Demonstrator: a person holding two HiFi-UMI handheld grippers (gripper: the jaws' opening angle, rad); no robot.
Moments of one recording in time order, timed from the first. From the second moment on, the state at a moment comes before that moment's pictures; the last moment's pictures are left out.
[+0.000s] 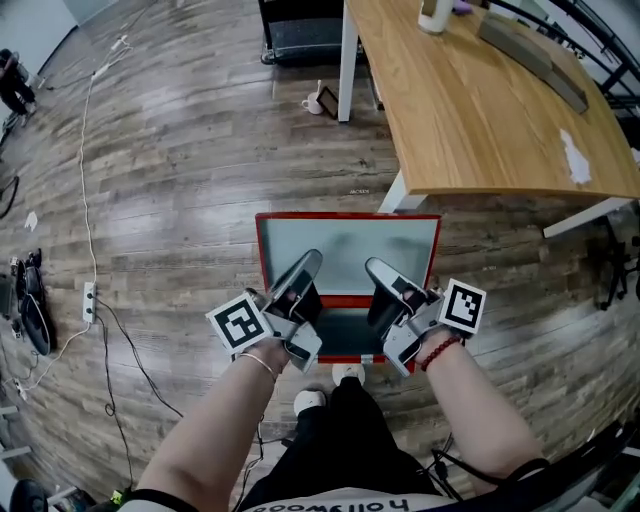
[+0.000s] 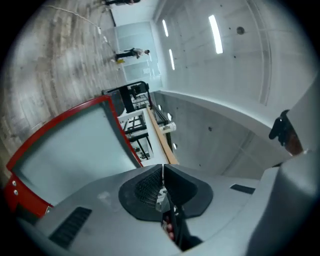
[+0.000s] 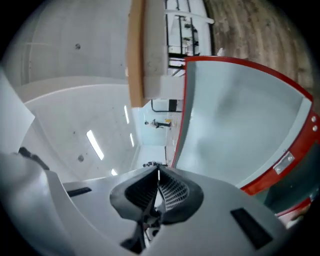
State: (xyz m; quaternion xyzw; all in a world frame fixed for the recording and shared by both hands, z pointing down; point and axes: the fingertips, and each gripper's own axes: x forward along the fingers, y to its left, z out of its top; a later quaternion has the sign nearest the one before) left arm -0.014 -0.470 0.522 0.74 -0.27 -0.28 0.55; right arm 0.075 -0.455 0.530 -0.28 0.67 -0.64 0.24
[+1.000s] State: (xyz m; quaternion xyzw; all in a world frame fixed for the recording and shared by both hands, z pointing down) left arm -0.085 -0.169 0.326 0.94 -0.25 0.01 0.24; right arm -0.016 -0.175 0.305 -0.31 0.91 -0.26 0.00
